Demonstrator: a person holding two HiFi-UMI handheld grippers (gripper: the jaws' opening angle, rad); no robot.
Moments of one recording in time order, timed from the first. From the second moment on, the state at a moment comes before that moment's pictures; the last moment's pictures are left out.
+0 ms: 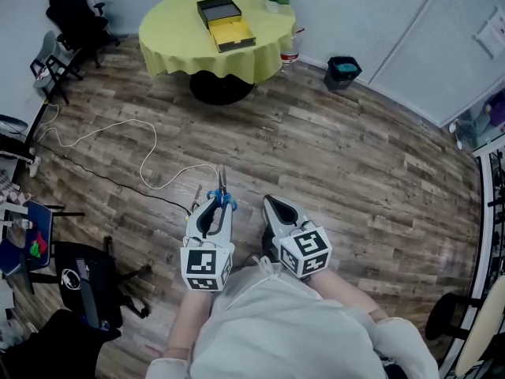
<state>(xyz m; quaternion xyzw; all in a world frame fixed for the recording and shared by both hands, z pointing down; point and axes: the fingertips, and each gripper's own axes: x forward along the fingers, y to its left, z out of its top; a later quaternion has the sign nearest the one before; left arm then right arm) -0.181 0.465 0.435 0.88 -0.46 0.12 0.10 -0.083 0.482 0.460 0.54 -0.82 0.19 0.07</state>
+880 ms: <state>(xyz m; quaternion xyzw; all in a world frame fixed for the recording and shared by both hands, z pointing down) -0.031 0.197 0.445 0.82 -0.55 0.13 0.13 0.069 0.214 0.478 0.46 -0.85 0.23 0.09</state>
